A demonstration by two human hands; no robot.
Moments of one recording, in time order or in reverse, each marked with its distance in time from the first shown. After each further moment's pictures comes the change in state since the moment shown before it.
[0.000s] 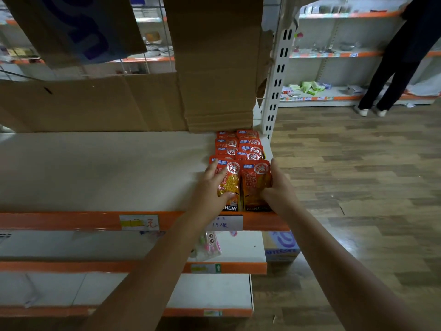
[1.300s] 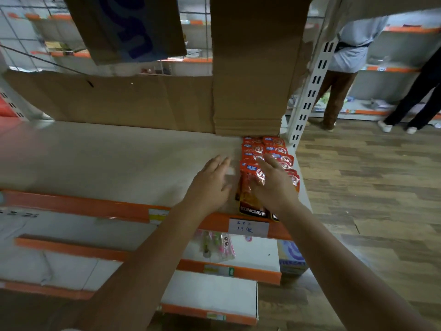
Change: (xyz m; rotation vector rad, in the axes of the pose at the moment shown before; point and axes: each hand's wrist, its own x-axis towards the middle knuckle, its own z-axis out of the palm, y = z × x) left_hand -0.004 -0.021 -0.060 0.274 0.021 0.053; right_hand -0.013 -0.071 0.034 -0.519 -0.025 -0.304
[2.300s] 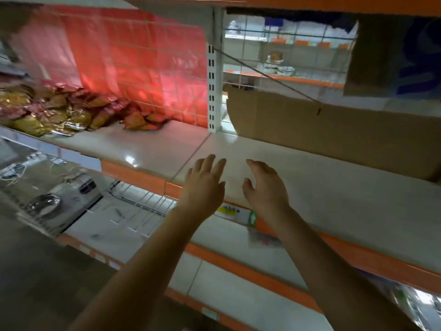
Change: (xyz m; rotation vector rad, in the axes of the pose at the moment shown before) left_hand -0.154 -0.447 -0.271 0.299 0.243 -0.241; right_hand 0.053 -0.483 0.279 -0.036 -0.039 -0.311
